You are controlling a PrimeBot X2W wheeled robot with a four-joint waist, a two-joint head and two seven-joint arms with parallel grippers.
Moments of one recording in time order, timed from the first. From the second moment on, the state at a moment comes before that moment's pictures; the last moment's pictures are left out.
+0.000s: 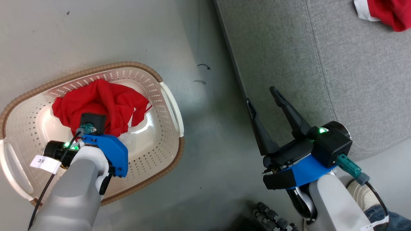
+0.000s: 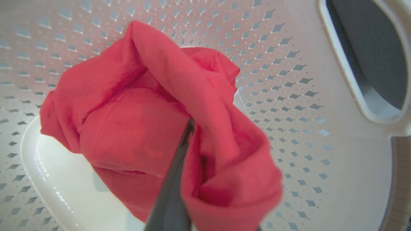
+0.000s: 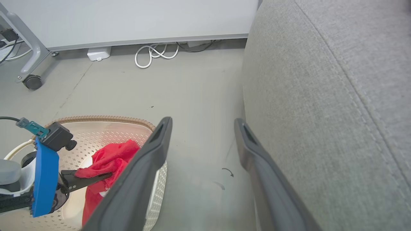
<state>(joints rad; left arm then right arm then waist) -0.75 0.22 -0.61 1.16 -0.50 -0.12 -0.14 -0.35 -0.05 0.30 0.14 0.17 0.13 -0.25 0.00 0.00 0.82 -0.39</state>
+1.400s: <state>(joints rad) -0.70 0.09 -0.92 0.85 -0.75 -0.13 -0.24 -0.17 -0.05 0.18 0.23 0.09 0.13 -0.16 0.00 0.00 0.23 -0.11</state>
